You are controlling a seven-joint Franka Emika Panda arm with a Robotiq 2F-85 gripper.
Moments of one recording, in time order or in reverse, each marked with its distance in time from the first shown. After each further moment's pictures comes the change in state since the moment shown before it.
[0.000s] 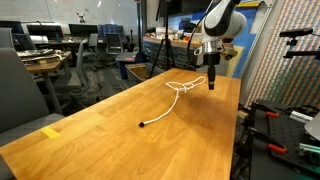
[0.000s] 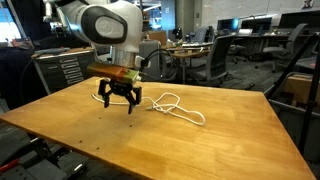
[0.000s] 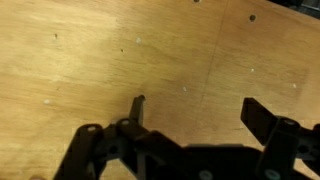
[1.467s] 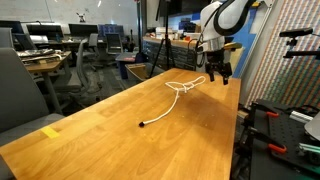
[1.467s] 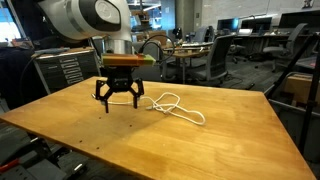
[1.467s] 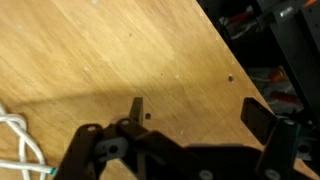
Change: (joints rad) arm 0.082 -0.073 -0.065 -0.040 -0.391 -0.045 -0.324
